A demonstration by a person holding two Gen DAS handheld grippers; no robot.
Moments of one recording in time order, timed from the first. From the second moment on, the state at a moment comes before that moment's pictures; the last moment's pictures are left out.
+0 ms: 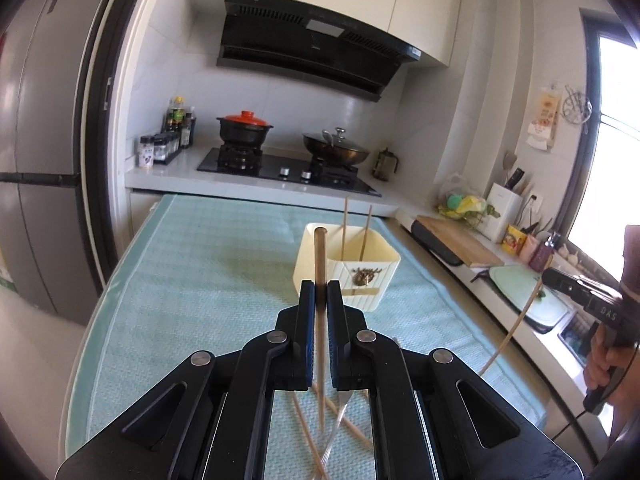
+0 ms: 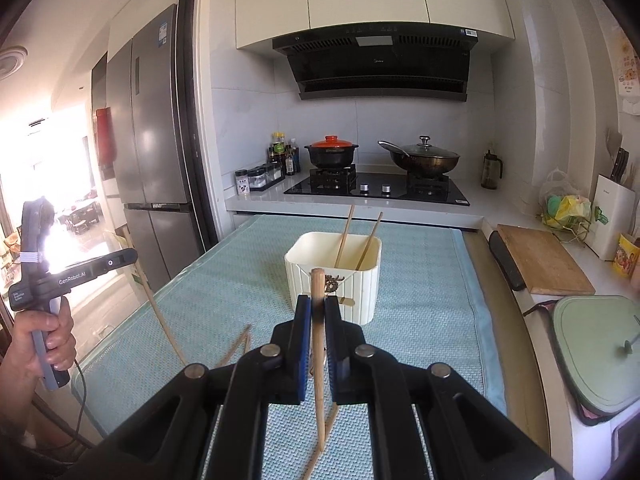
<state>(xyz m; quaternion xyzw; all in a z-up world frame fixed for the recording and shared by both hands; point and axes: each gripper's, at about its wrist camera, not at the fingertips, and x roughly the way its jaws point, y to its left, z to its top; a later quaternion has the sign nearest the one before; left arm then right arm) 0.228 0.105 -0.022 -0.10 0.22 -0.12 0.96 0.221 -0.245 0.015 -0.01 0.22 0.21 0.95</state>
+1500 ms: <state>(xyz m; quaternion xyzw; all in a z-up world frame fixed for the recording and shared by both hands) 0.528 0.019 -0.044 -0.08 0.36 -0.14 0.92 0.538 -0.192 -0.018 0.09 0.36 0.20 0.91</state>
